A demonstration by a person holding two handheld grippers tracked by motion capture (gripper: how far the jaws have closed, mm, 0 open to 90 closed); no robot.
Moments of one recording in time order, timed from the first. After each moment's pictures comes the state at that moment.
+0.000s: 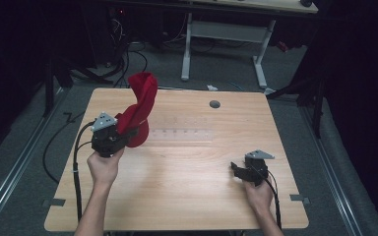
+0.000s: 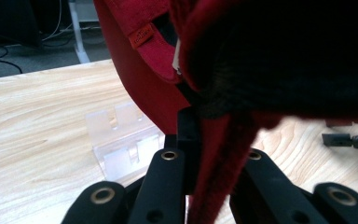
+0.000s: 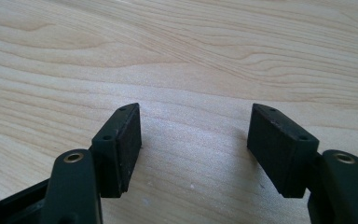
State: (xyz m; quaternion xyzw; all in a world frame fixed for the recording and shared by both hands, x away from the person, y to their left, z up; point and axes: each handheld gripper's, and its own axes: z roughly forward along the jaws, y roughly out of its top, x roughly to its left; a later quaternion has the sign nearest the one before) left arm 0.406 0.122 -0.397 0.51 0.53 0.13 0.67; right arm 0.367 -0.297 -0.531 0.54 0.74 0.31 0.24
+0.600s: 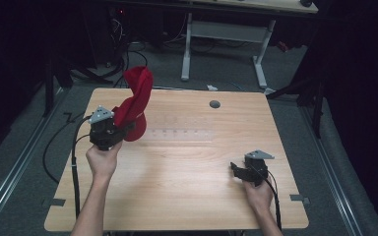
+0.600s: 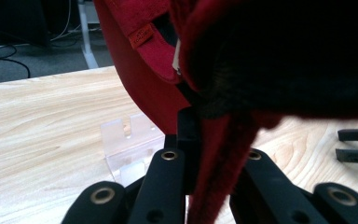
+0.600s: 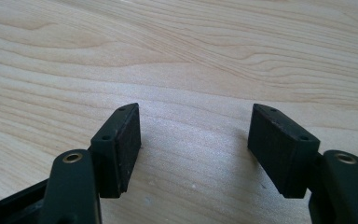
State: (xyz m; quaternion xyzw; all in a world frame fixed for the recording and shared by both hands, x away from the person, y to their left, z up) left arm 0.425 0.130 -0.394 0.50 0.54 0.13 0.67; right arm 0.367 -0.297 -0.531 0.54 0.75 0.31 0.24
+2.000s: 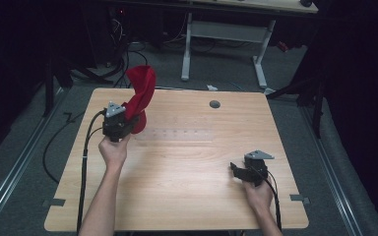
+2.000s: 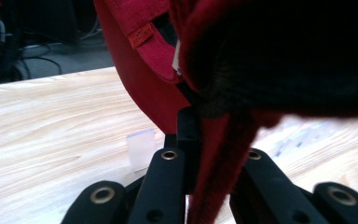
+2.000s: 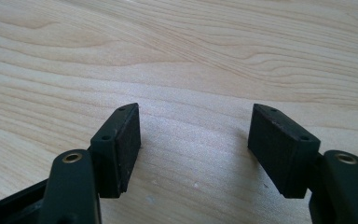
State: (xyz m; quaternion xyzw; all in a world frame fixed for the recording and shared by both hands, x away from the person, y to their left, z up) left arm 0.475 0.113 -0.433 0.49 0.55 0.19 0.65; right arm 0.367 -0.296 -0.531 0.53 0.75 0.31 0.24
